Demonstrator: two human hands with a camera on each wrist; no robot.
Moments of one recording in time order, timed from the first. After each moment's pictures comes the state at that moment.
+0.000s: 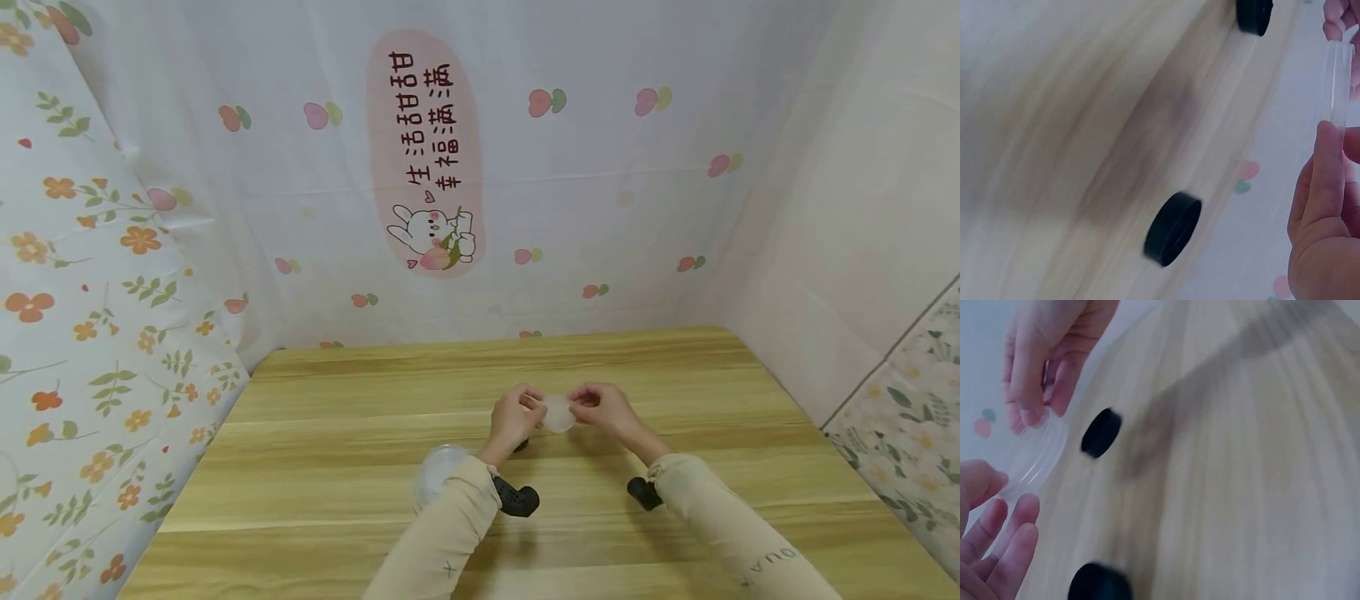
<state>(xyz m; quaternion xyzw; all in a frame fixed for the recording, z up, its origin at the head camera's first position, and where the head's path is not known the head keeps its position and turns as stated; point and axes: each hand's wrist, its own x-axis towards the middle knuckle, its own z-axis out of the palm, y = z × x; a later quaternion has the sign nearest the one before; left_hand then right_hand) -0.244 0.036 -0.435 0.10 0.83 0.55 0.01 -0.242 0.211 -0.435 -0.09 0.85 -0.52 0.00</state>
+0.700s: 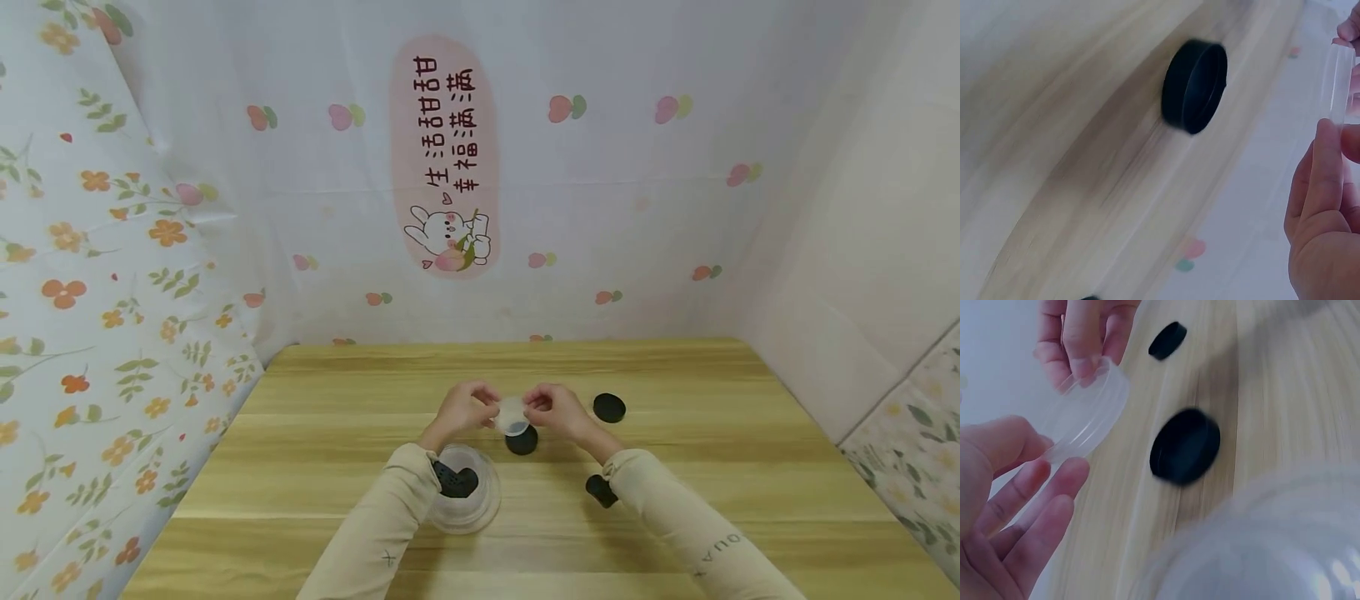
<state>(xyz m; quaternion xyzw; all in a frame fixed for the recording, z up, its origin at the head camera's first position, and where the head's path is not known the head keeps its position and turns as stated) -0.259 -0.054 -0.416 0.15 0.83 0.53 0.07 -0.254 0.138 -0.426 -0.17 0.85 -0.49 0.02</state>
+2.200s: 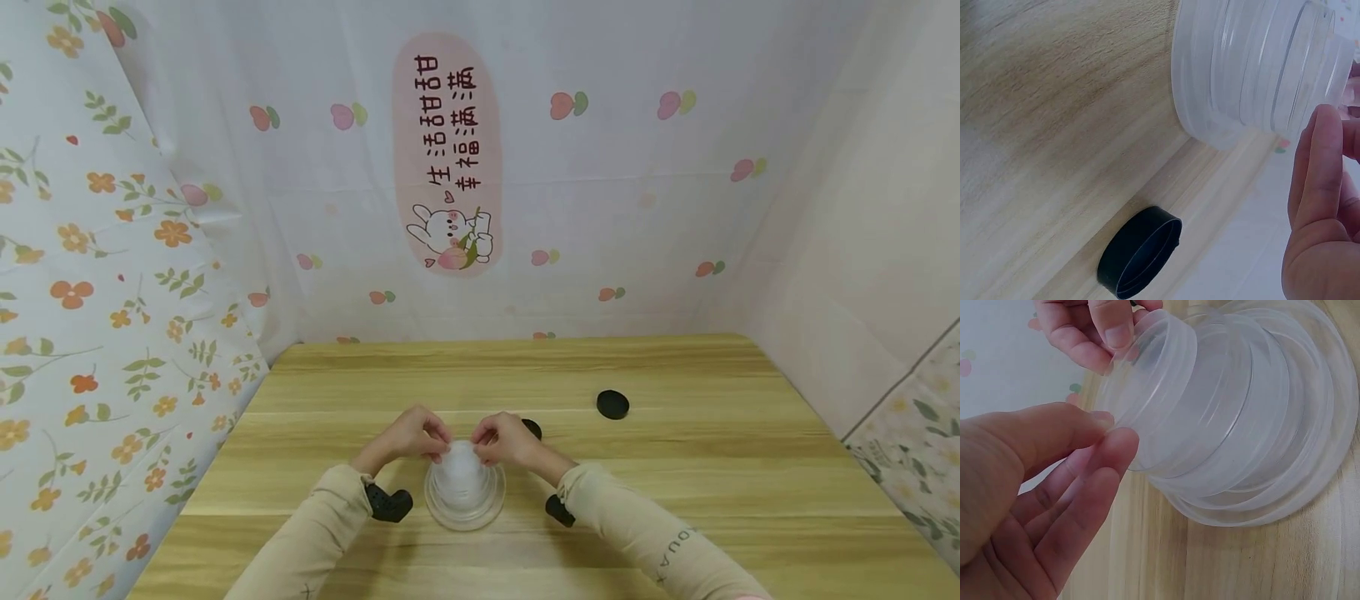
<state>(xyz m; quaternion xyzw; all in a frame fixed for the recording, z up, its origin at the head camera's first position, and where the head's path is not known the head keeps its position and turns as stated) -0.231 -0.134 -0.413 0.19 0.85 0.45 0.19 -0.226 0.065 -0.437 -0.24 0.82 -0.50 0.13</state>
